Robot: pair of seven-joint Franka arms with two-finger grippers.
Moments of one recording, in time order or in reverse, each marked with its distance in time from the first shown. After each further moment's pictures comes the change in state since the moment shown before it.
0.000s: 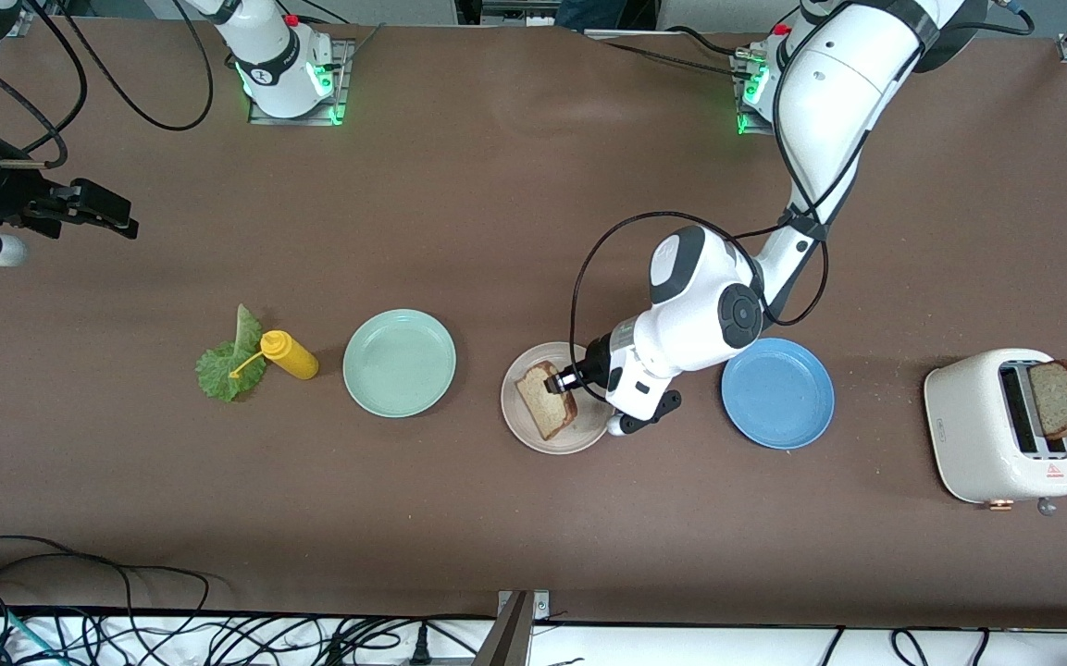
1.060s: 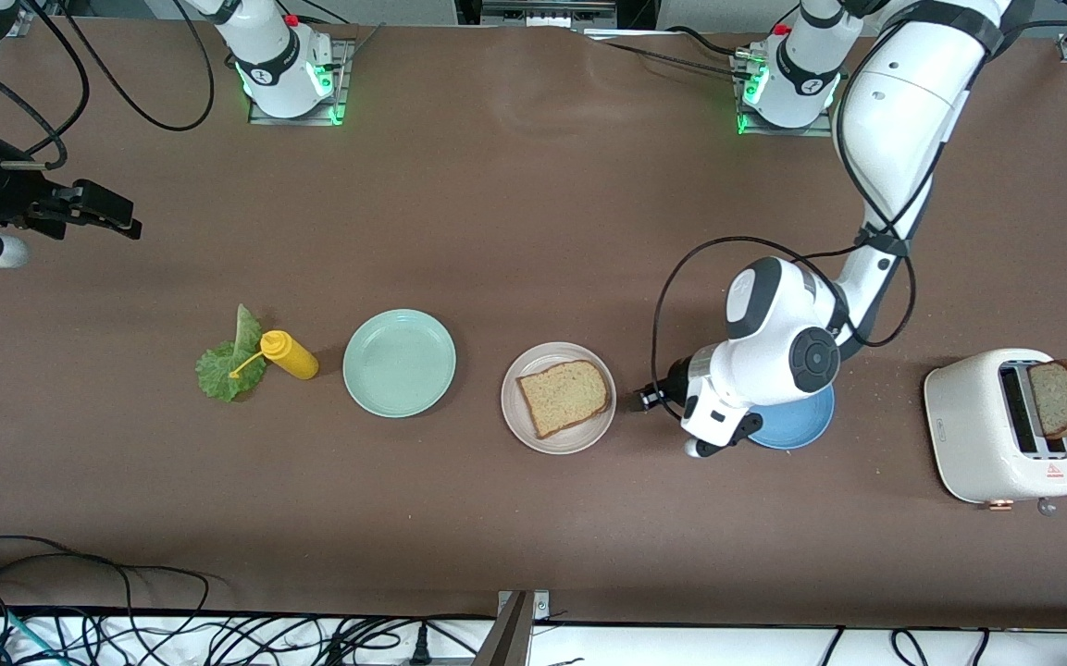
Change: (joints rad) left arm 0.174 -0.035 0.026 -0.037 0.234 -0.231 0.051; right arm -0.001 0.004 0.000 0.000 0.018 0.000 0.000
